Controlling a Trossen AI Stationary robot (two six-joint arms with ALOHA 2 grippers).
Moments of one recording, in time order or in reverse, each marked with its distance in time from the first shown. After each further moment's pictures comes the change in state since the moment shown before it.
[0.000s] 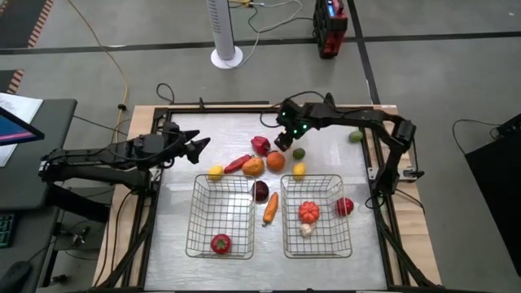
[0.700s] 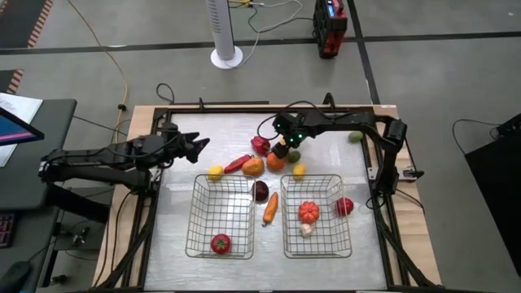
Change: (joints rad) left arm 0.000 -0.012 -0.014 -0.016 0.015 -0.084; right arm 0.048 0.092 -0.042 0.036 0.060 0.148
